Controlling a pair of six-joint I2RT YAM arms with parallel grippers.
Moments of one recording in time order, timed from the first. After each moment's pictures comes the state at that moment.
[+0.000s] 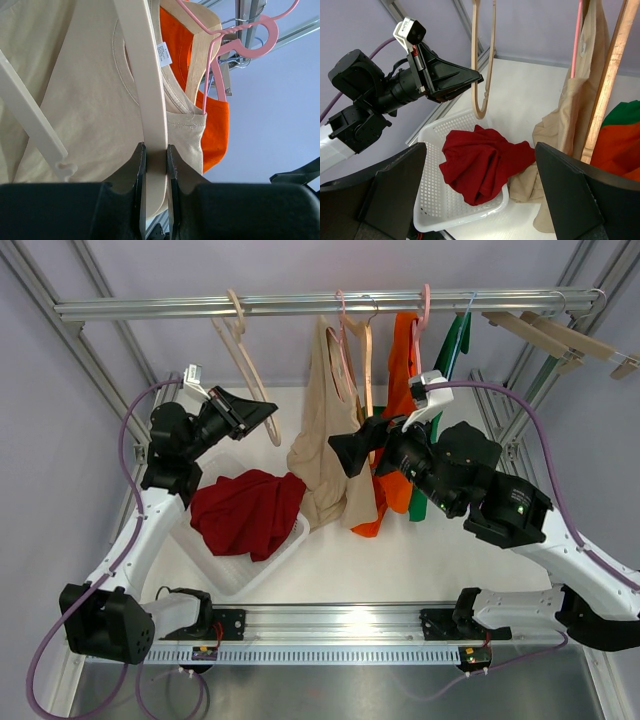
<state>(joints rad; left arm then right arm) -0.17 1.17 1.00 0.21 0.59 -1.08 1.07 1.12 1.55 -0.48 0.42 0.40</state>
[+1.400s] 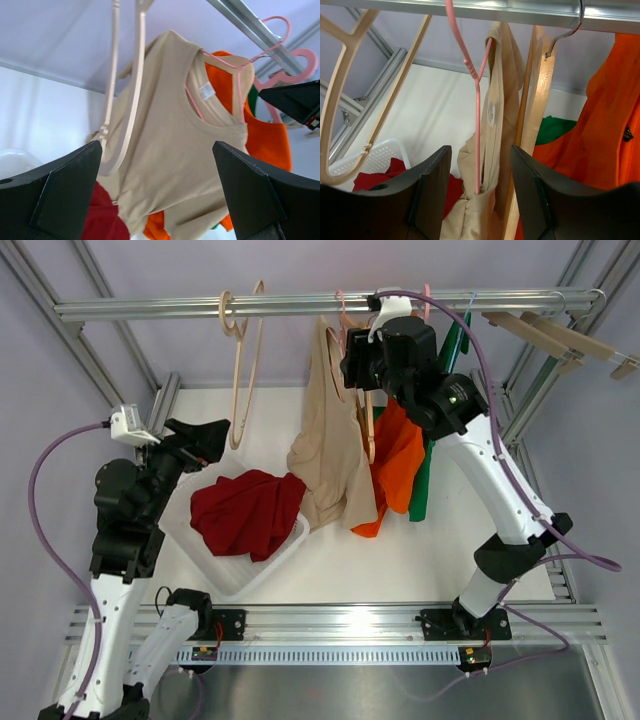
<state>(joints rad) -0.16 0.69 1.01 -0.24 0.12 -0.66 0.68 1.69 2.20 -0.76 0.29 0.23</state>
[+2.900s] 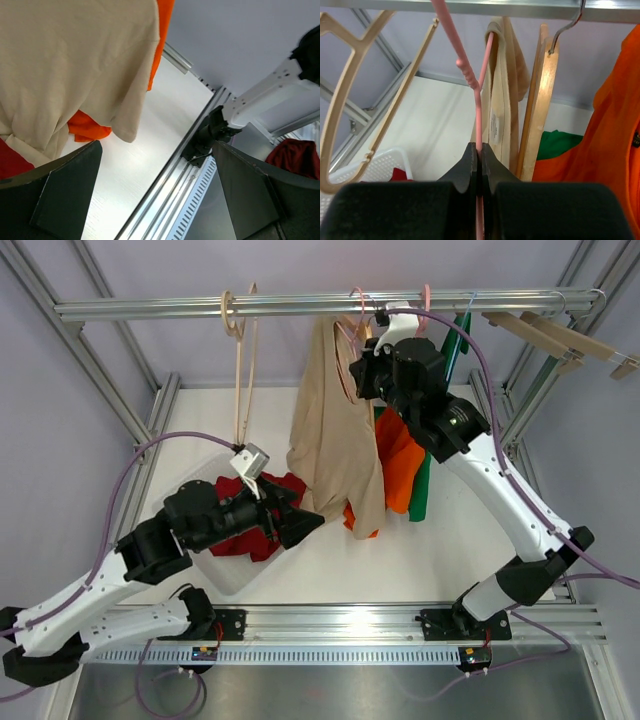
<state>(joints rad) -0.99 0.74 1.01 -0.41 0.06 -0.47 0.67 1.56 1.89 -0.47 0.26 0.20</state>
